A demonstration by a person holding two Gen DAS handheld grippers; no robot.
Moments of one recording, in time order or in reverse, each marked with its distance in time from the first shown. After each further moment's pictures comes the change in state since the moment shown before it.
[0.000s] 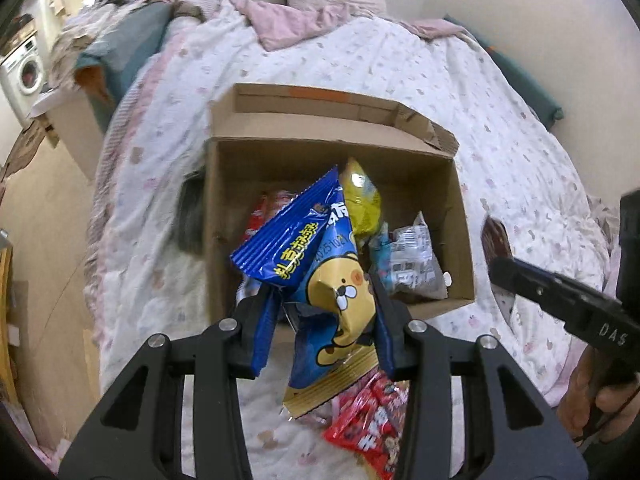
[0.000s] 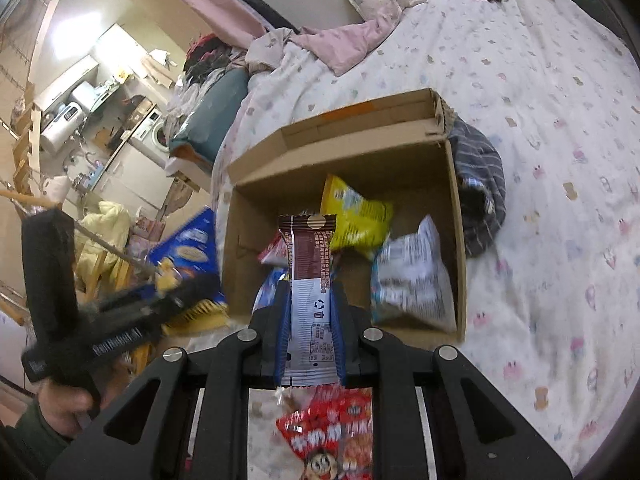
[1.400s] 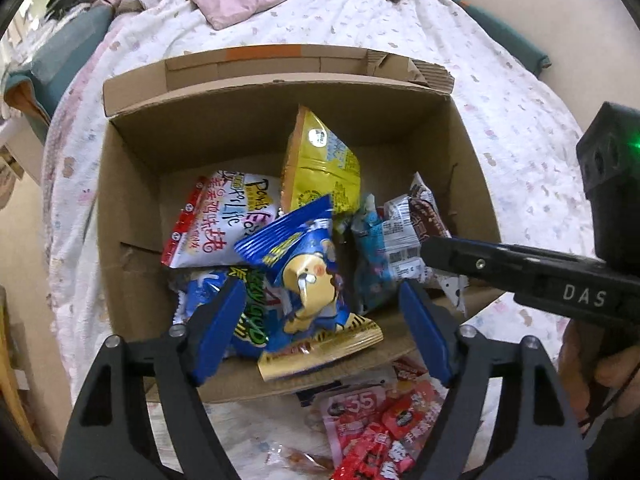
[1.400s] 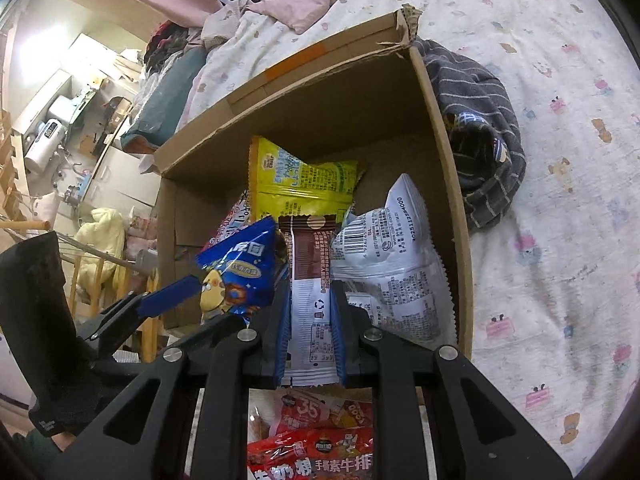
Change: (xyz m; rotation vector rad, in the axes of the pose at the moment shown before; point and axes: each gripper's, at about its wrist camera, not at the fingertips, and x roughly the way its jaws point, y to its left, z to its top) left arm 0.081 -0.029 -0.011 0.140 0.059 -0.011; right arm 0.079 -0.061 -0.003 0.115 0.112 0.016
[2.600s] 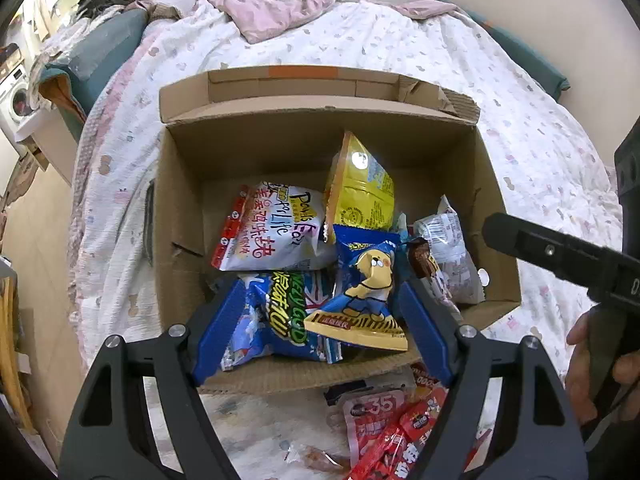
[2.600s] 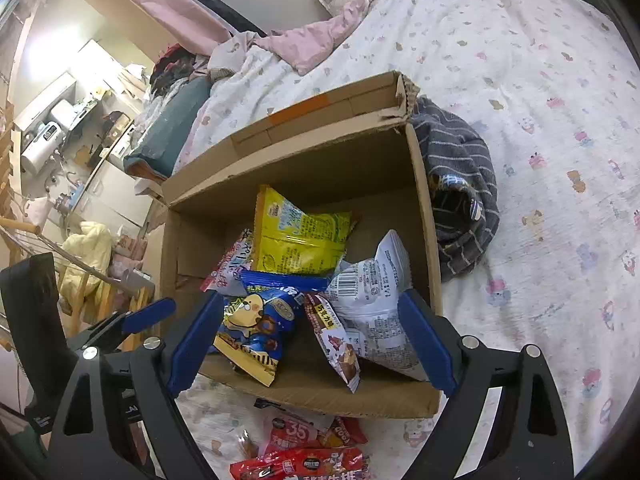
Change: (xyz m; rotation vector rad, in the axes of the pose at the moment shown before) left arm -0.024 0.018 -0.003 -0.060 -0.069 0.067; right arm -0.025 0.013 0.010 -0.063 -0.146 -0.060
